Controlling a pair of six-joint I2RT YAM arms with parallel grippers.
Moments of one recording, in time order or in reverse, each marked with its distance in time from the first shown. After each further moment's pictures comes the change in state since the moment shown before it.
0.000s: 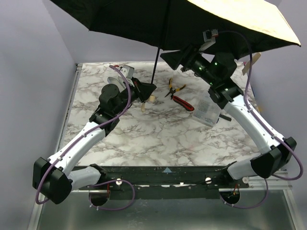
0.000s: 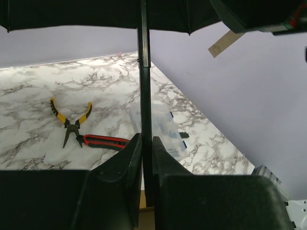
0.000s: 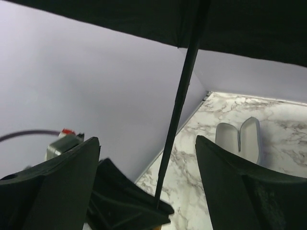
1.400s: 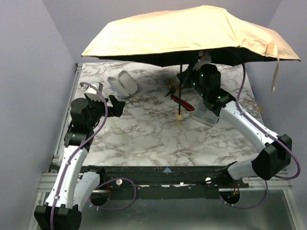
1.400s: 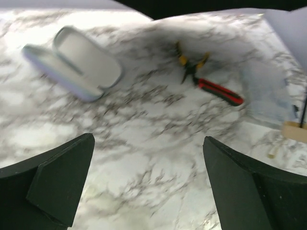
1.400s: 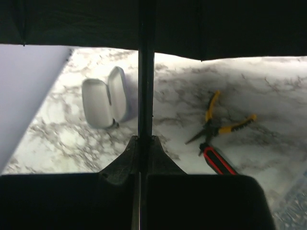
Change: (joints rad) left arm 0.405 -0.343 -0.168 -0.425 0.074 0.231; right arm 0.002 0.019 -0.187 -0.160 0.404 -0.307
